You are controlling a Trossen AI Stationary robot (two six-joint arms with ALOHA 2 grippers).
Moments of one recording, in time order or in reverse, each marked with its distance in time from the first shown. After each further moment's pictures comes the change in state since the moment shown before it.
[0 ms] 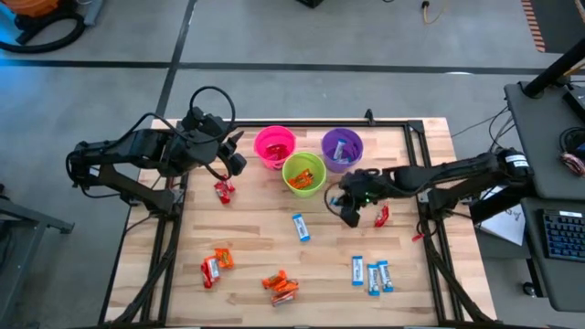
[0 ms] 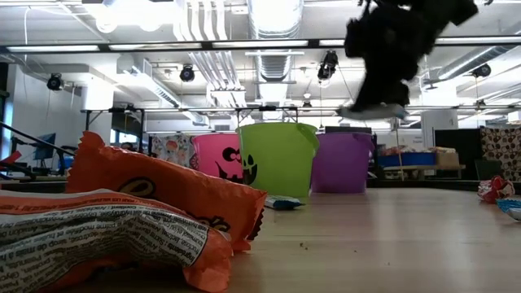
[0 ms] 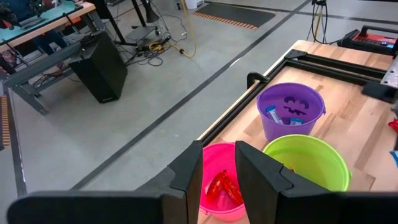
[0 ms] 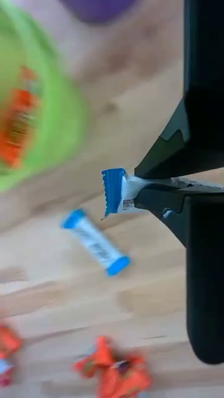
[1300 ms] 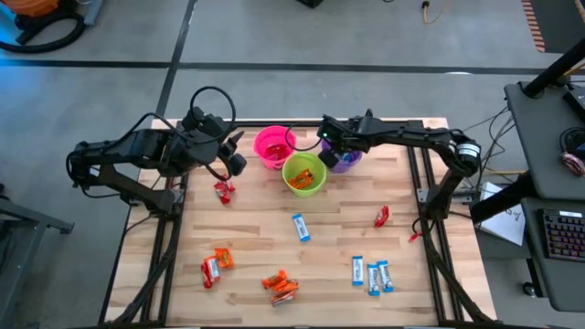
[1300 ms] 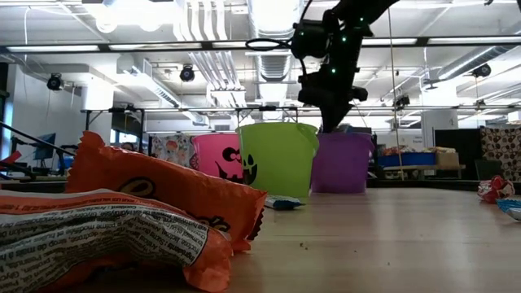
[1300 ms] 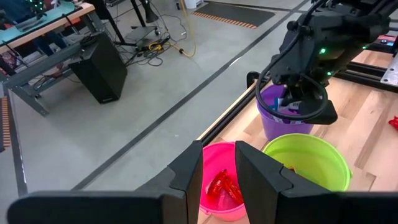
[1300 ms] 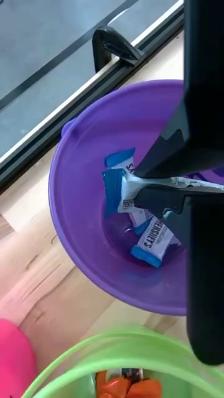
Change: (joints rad) left arm 0.000 0.001 0.000 -0.001 0.002 0.007; right arm -0.432 0.450 0.544 -0.460 0.319 -0.182
